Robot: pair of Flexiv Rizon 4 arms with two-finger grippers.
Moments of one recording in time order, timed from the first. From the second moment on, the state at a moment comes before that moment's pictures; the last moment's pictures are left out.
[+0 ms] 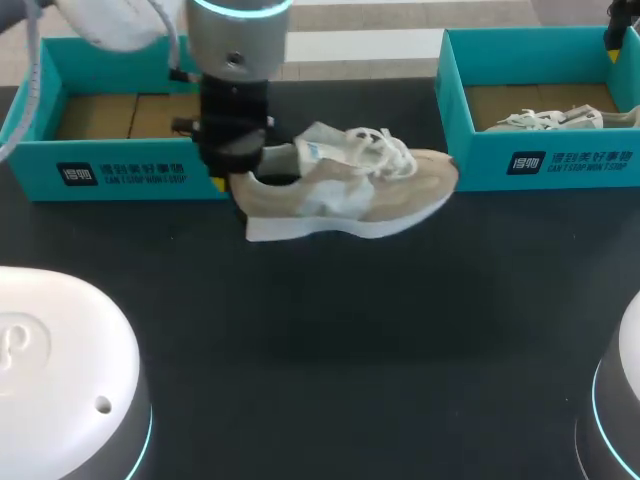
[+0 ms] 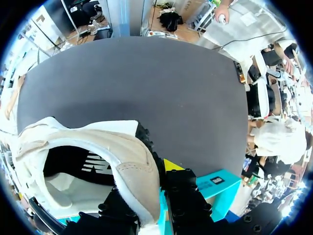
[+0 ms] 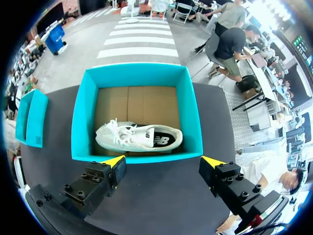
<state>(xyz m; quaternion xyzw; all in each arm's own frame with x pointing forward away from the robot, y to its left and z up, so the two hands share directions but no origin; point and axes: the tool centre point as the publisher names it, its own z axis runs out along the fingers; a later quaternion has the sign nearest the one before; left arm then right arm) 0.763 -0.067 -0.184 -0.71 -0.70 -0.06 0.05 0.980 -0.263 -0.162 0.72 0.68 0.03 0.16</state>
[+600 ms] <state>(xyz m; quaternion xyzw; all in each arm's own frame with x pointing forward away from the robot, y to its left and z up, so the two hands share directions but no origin) 0.733 -0.127 -0.235 -0.73 -0.68 -0.11 0.04 0.980 -0.263 -0.161 0.72 0.68 0.03 0.16</state>
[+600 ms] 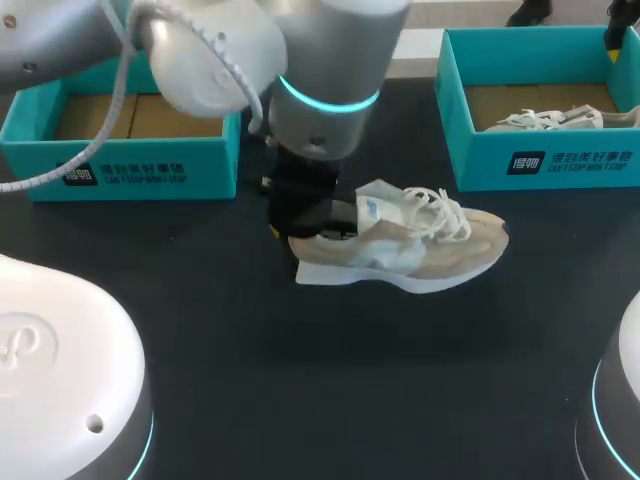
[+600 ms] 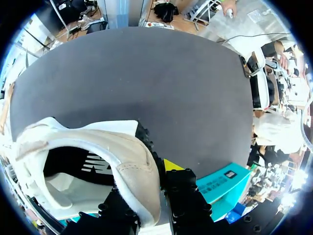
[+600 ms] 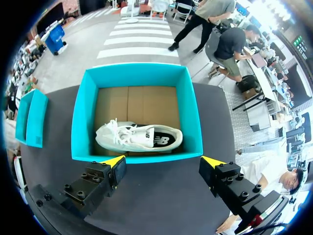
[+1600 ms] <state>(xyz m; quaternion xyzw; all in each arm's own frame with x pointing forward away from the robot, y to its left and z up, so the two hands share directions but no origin) 0.729 -0.114 -0.363 -0.69 -0.71 -0.13 0.09 0.980 -0.263 -0.162 0.72 0.68 0.03 0.16</state>
